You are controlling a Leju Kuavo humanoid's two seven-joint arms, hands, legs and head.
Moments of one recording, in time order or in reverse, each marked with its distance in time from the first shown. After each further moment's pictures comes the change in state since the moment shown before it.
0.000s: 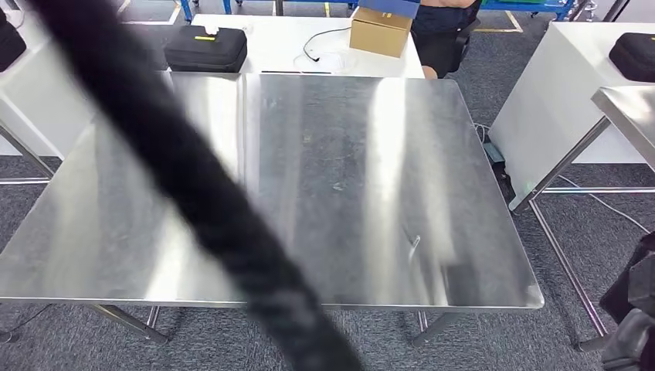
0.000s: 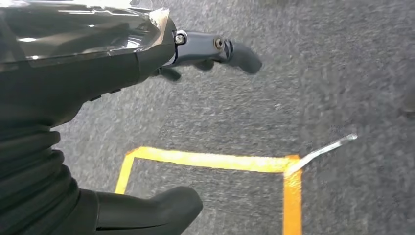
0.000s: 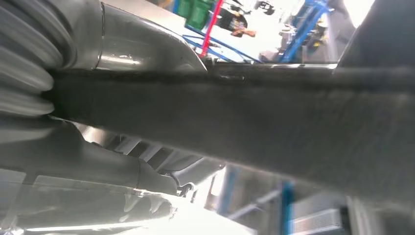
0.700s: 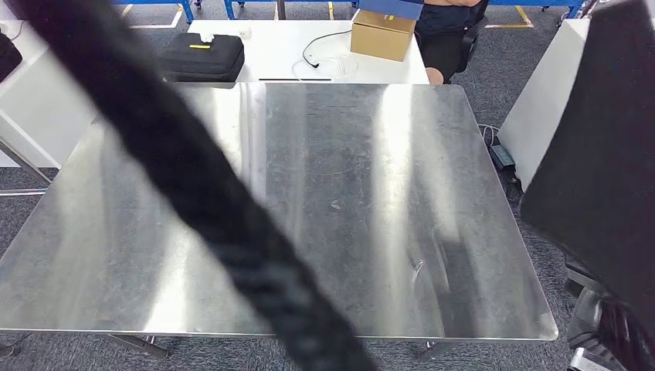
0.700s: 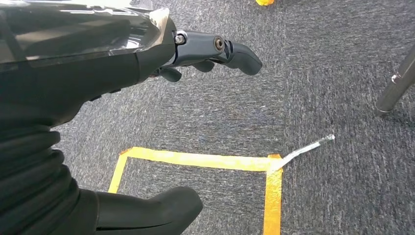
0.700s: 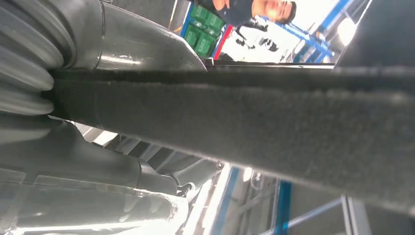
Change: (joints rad) left arm -0.005 0.001 -0.002 0.002 -0.027 -0.009 0.023; right arm -0.018 -0.086 0.106 0.056 0.129 0.000 0.077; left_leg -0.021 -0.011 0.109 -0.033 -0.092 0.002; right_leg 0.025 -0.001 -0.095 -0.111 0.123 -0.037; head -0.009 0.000
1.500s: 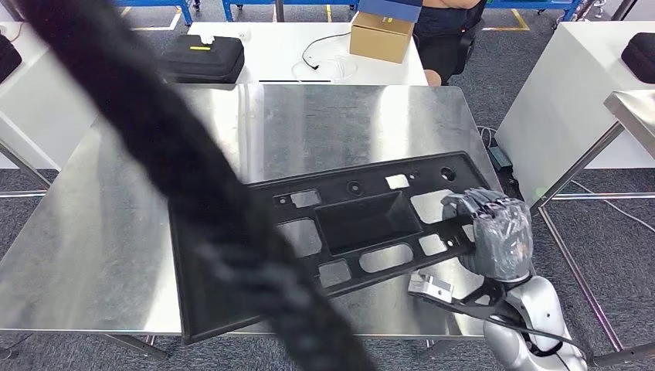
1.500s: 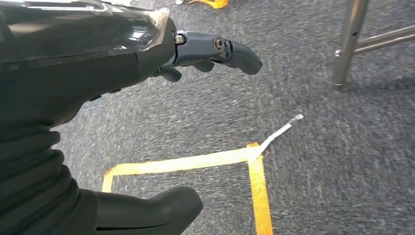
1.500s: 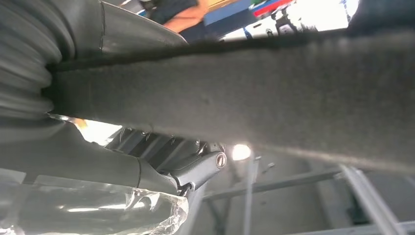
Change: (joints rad) left arm -0.046 0.004 -0.102 -0.003 -0.141 -0.074 0.093; right arm -0.461 -0.348 0.480 0.246 0.602 0.176 0.353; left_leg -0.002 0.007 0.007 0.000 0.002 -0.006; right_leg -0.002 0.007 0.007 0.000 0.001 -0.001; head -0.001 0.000
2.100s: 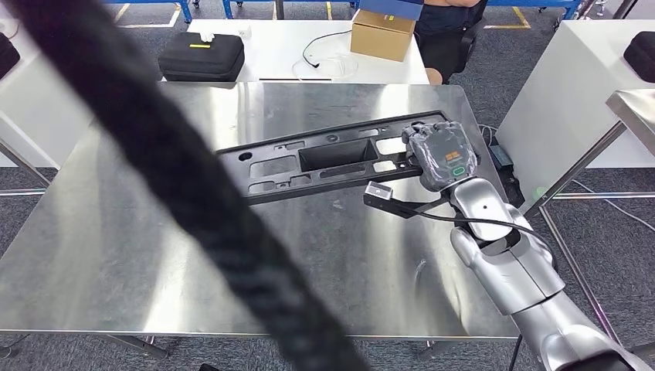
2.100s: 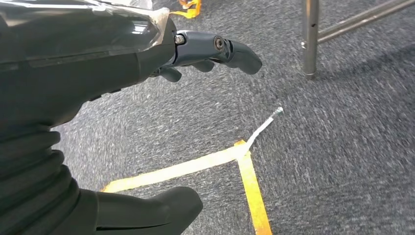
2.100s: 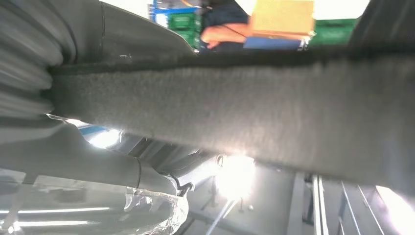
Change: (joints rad) left arm -0.035 -0.003 -0.103 -0.004 -0.080 -0.050 0.075; right arm -0.519 -0.002 0.273 0.429 0.250 0.350 0.267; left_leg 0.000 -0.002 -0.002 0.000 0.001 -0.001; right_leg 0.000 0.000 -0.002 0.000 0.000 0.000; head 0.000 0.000
